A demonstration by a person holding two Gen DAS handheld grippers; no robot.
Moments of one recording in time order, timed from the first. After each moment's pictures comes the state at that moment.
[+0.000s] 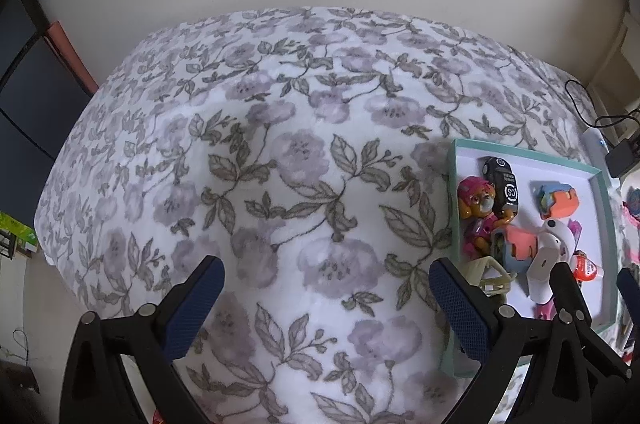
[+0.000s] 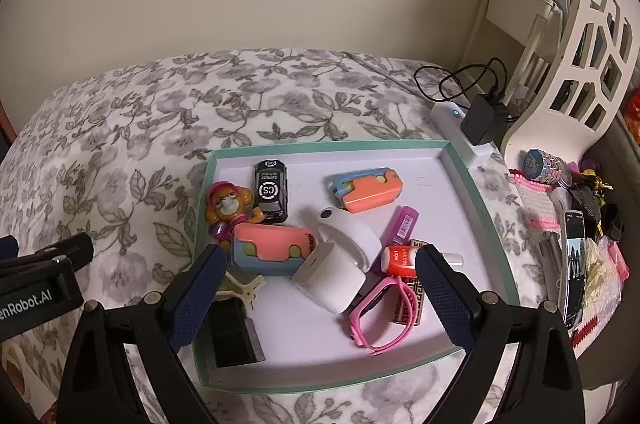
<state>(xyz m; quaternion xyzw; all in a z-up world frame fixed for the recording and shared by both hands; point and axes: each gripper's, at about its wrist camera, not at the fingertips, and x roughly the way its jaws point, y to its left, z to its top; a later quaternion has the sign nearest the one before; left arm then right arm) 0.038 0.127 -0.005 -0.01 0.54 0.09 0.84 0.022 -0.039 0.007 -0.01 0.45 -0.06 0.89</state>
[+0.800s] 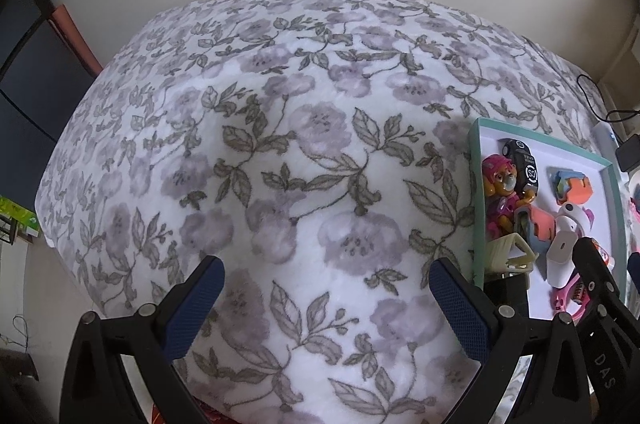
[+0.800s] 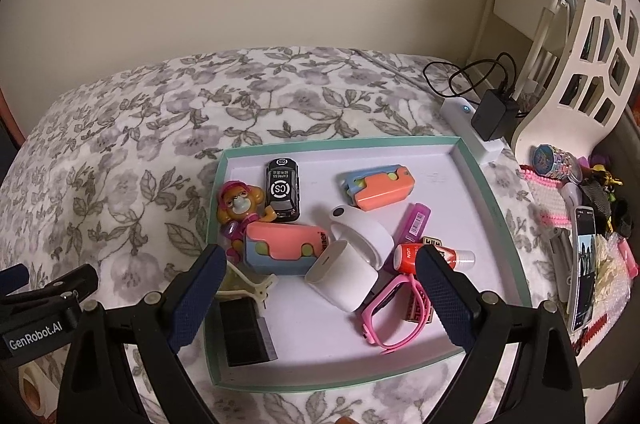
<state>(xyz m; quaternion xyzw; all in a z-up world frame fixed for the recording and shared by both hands) 0.025 0.143 -0.017 -0.02 0.56 0.10 0.83 0.023 -0.037 0.007 0.01 0.46 -0.05 0.89</state>
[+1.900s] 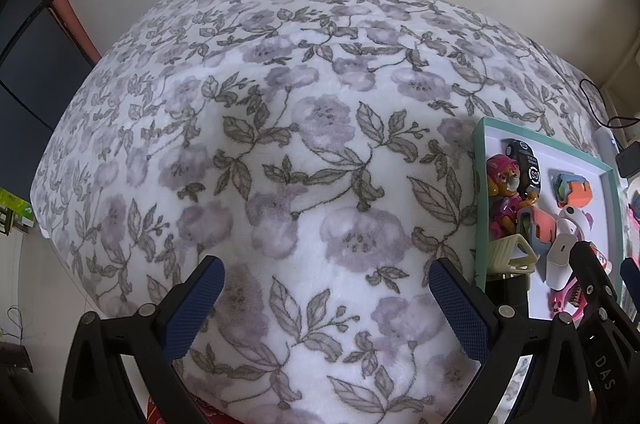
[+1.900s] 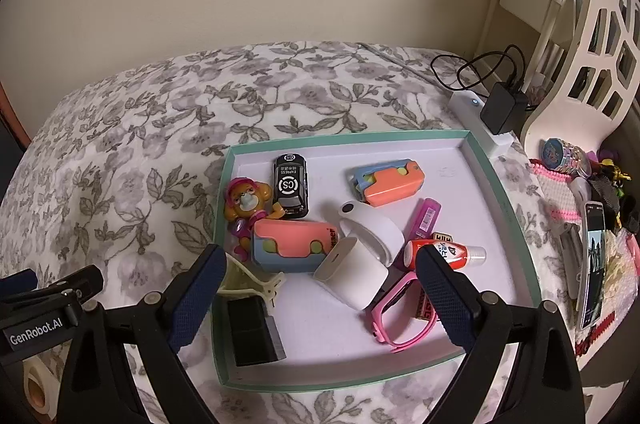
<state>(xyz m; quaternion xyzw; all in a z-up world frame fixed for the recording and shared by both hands) 0.027 0.150 -0.021 -0.03 0.56 0.10 0.82 0.025 -0.036 0.004 0.02 0.46 -0.04 0.88</state>
